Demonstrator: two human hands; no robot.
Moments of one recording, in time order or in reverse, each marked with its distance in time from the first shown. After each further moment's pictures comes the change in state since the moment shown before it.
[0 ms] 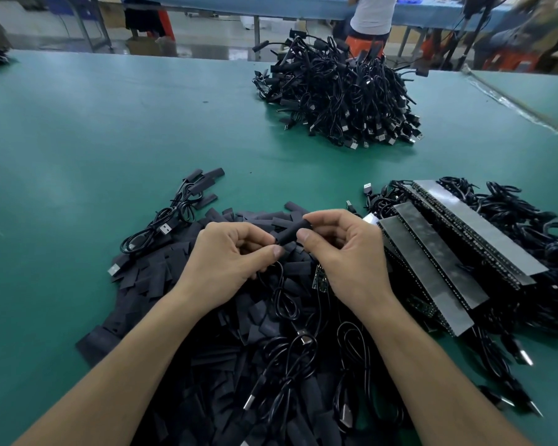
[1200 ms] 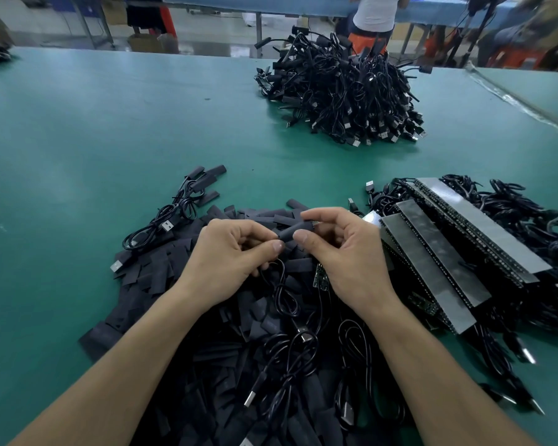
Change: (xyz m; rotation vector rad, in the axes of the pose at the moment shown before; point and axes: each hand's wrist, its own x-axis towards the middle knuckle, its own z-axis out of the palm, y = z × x) left_hand 0.001 -0.005 -0.001 0.001 -0.031 0.026; right_hand -0.001 0.002 0.000 0.019 -0.068 -0.015
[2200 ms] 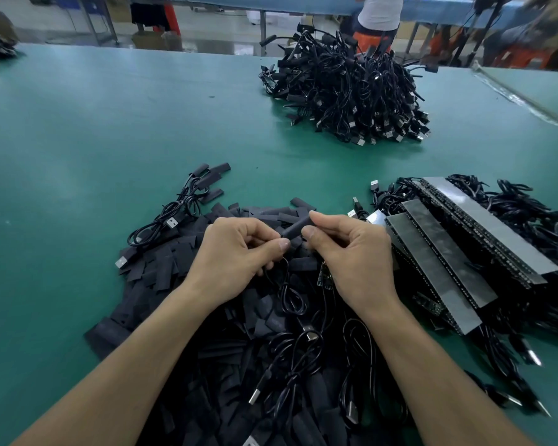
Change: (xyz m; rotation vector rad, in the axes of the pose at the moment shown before) left_hand -0.002 0.003 0.002 0.040 0.042 -0.034; right_hand -0.003 0.004 0.003 -0.052 0.097 0.031
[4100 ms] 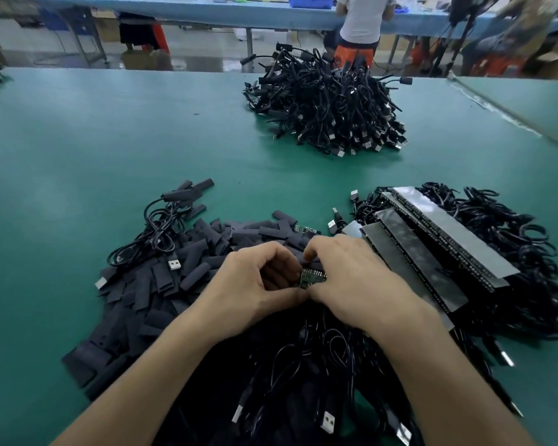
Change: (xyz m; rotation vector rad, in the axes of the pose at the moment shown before) left_hand -0.010 0.015 0.026 -0.013 -0.288 0.098; right_hand -0.001 -0.061 -0.034 -1.004 -0.513 0.077
